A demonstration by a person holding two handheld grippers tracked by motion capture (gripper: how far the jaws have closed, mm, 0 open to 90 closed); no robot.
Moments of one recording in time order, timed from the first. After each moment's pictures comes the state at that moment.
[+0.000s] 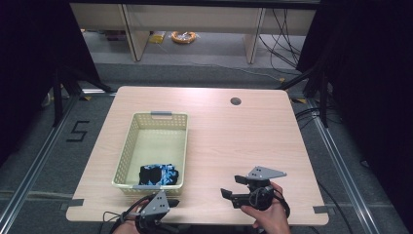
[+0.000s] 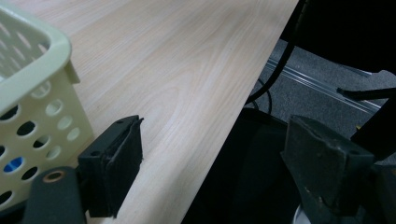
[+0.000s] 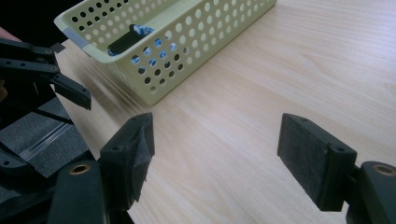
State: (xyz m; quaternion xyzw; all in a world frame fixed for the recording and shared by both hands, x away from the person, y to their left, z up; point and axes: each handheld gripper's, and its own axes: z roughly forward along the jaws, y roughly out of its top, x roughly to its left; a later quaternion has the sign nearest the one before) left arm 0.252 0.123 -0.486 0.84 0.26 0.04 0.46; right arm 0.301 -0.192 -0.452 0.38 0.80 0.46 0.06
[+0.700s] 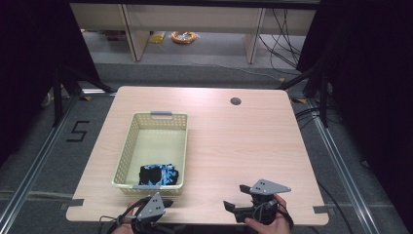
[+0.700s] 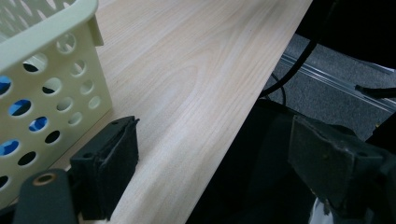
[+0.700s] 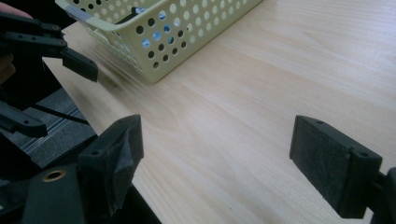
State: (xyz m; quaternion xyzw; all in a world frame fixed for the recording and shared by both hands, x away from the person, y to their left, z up) left arm 0.249 0.134 -0.498 0.84 0.28 0.06 0.46; right arm 0.275 -0.201 -0.471 0.38 0.80 0.46 0.08
